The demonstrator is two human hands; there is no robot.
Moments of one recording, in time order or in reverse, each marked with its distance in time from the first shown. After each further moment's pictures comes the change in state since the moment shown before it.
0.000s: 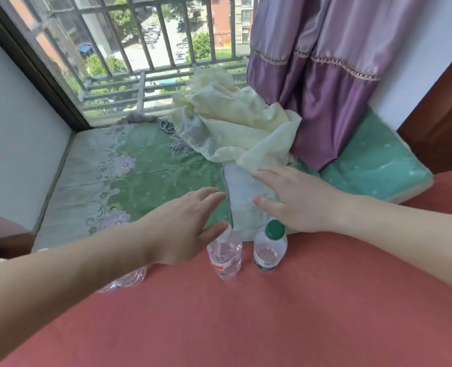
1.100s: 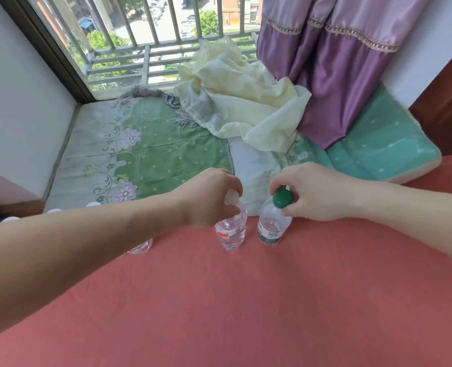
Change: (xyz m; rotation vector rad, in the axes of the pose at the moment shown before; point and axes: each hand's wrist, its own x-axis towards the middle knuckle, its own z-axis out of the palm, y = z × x) left_hand 0.015 0.011 0.027 -0.128 0.062 -0.004; right_hand -0.026 0.008 0.016 0.018 -0.119 -0.080
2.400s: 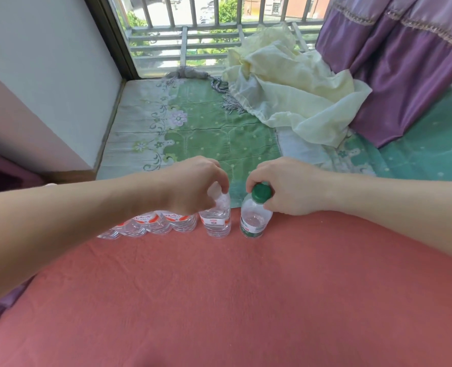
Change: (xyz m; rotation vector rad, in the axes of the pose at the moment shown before) left_hand -0.094 -0.105 -0.038 0.087 -0.100 -0.034; right_hand 0.078 -0.132 0.034 -0.093 -0.030 -0.217
